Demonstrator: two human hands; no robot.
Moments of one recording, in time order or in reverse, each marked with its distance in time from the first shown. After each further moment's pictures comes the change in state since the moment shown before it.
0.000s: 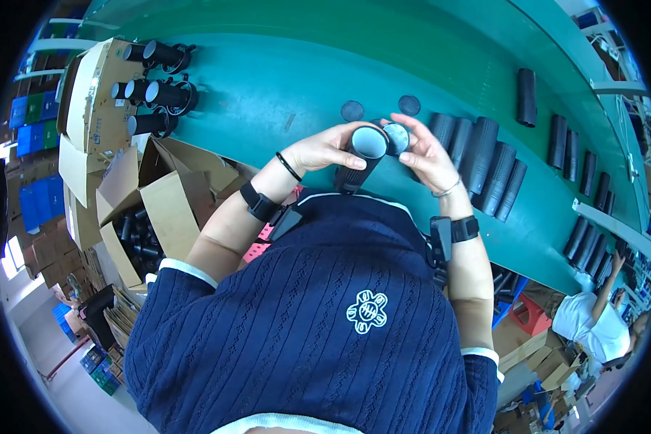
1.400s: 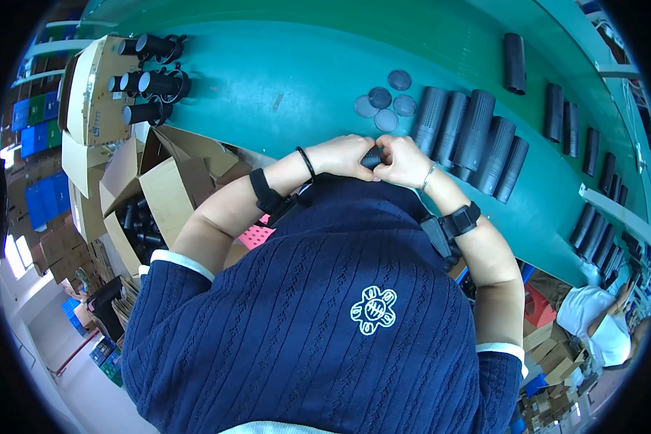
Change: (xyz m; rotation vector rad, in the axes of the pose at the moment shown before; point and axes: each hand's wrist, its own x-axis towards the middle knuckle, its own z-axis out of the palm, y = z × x) left_hand 0.032 -0.066 0.030 1.203 -0.006 -0.270; right_hand -0.025 0.009 0.004 -1.000 -0.106 0.413
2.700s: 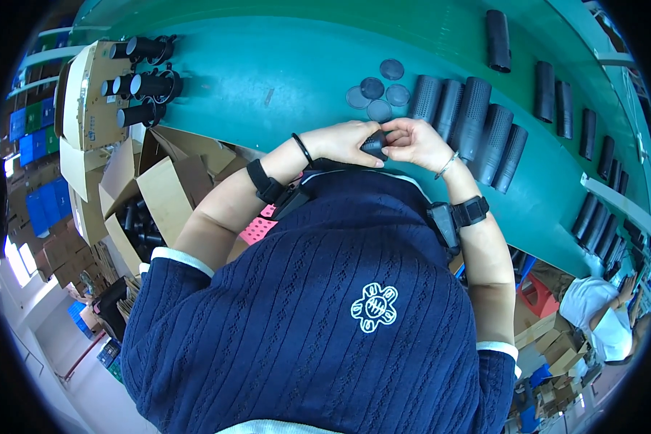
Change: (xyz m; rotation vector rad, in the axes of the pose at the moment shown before) left_hand 0.019 0.005 -0.007 -0.072 -0.007 0.124; right_hand -0.011 0.045 -0.023 0.553 -0.033 0.025
